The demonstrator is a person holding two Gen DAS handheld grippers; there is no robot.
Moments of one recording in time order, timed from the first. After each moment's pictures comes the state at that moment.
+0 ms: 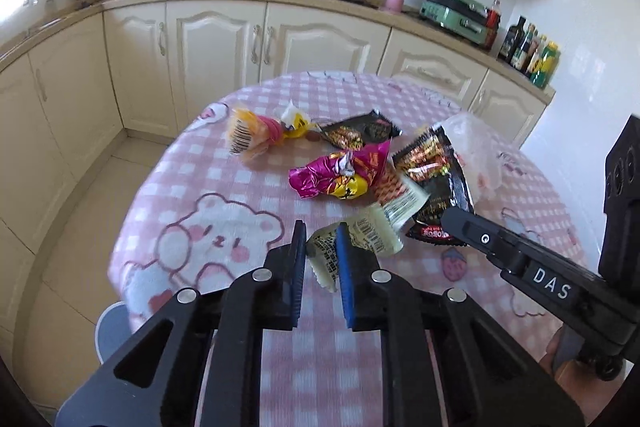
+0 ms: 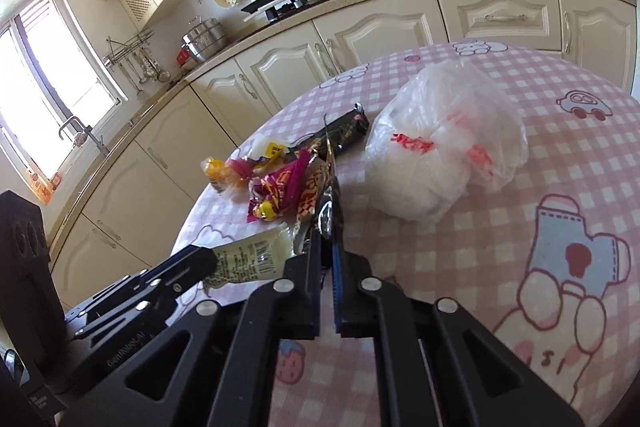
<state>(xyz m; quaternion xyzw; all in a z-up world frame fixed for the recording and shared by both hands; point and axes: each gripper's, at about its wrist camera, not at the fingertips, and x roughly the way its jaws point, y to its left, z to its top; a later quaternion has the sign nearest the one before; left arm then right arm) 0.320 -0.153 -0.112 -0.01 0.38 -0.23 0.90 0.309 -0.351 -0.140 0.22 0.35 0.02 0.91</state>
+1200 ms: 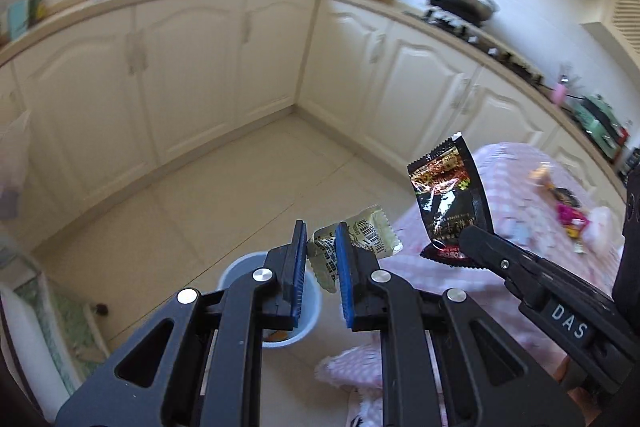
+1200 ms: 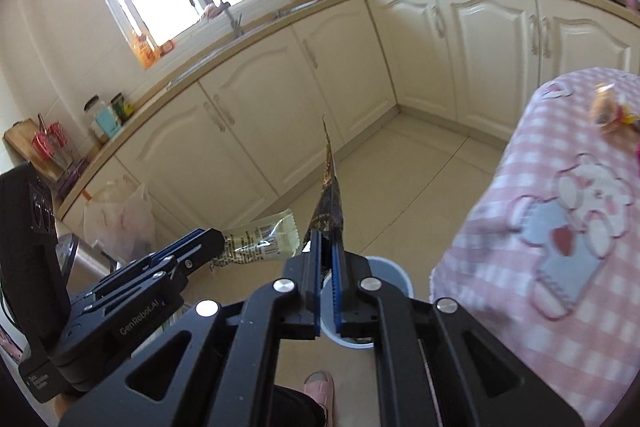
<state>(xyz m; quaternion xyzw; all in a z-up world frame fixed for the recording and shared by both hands) 0.275 0.125 -0.131 -0.13 0.37 0.05 0.92 0.327 -0.048 -0.142 0.09 0.40 0.26 0.87</state>
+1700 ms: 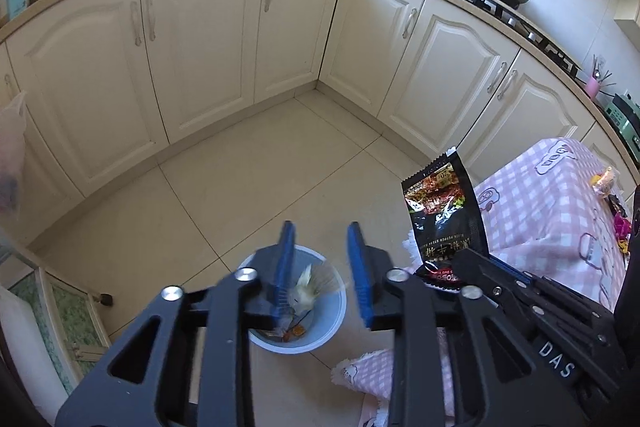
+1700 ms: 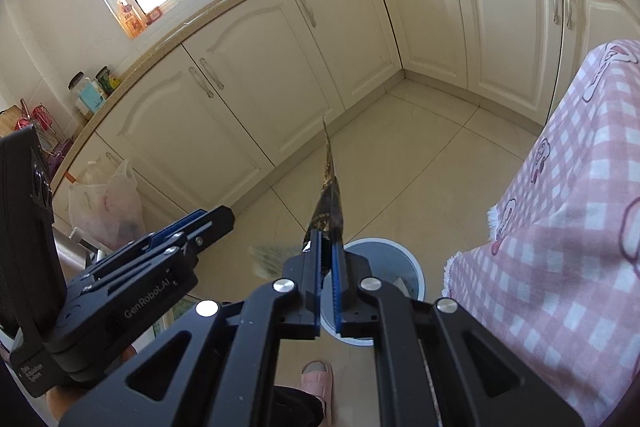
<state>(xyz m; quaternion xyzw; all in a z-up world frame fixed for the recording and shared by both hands) 0.326 0.157 -0.184 -0.13 0.41 0.07 0.90 0.383 0.001 -0.203 0.08 0.45 0.27 0.85</state>
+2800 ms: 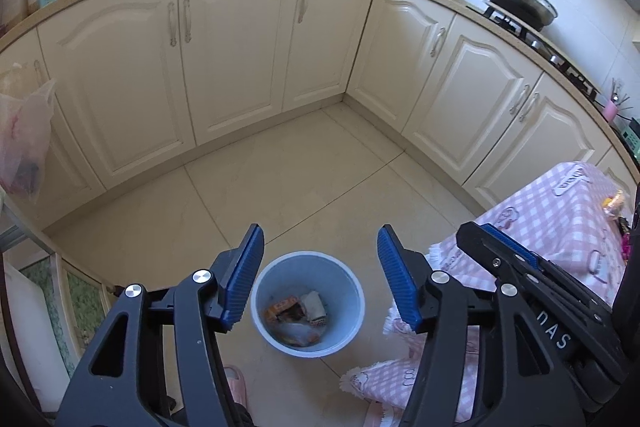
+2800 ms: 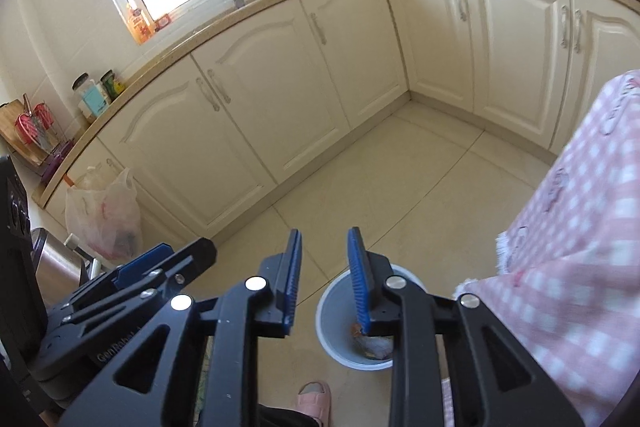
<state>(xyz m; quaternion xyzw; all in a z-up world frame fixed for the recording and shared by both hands) 0.304 0.171 -0.166 -0.14 0.39 0.12 0.90 0.385 0.019 -0.192 0.07 0.41 0.27 0.87</state>
